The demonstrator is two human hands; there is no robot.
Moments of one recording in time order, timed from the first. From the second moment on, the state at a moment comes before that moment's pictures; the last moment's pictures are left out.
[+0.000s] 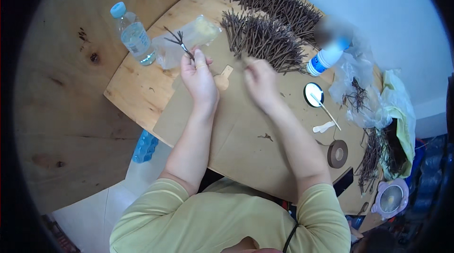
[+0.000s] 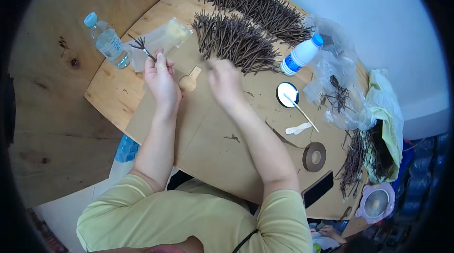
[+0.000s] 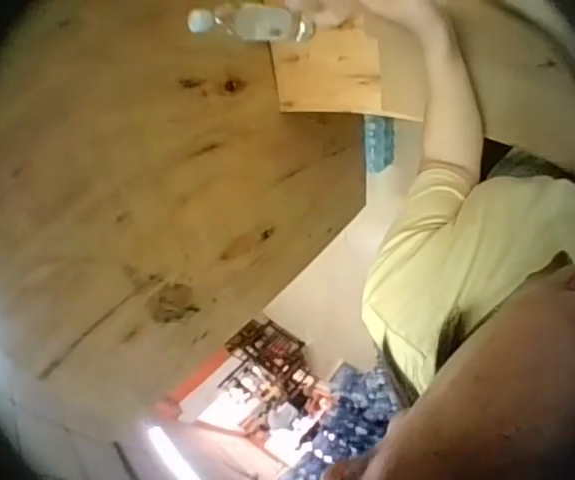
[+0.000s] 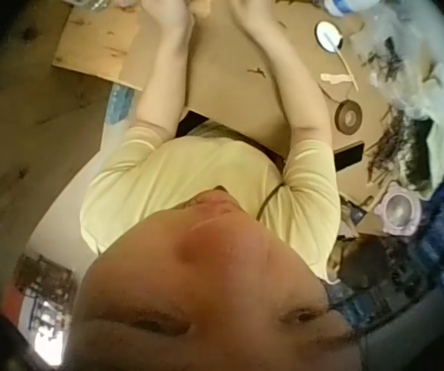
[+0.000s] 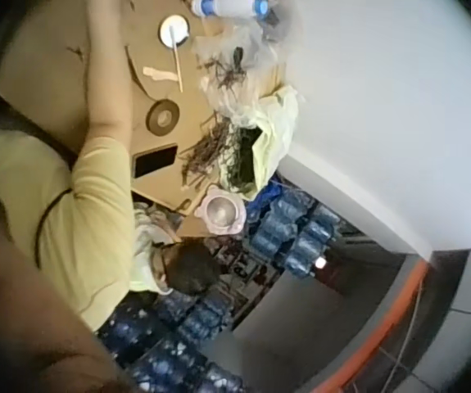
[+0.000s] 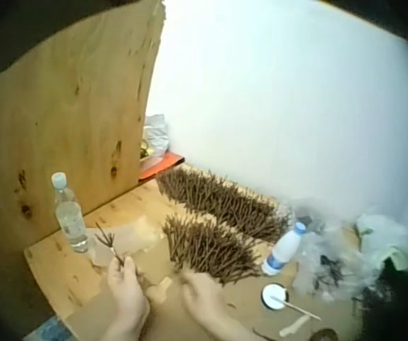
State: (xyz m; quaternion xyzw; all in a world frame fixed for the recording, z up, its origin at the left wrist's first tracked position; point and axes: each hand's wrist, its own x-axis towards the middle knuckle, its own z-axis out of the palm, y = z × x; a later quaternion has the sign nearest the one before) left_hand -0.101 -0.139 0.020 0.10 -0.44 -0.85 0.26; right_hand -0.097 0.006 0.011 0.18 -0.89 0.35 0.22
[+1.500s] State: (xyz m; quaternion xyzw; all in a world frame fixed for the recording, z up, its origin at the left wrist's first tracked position) left_hand 0.013 0.024 0.037 -0.13 -0.39 -0.79 -0.46; right_hand 0.105 0.165 0.033 0.00 -0.65 0.72 0.23
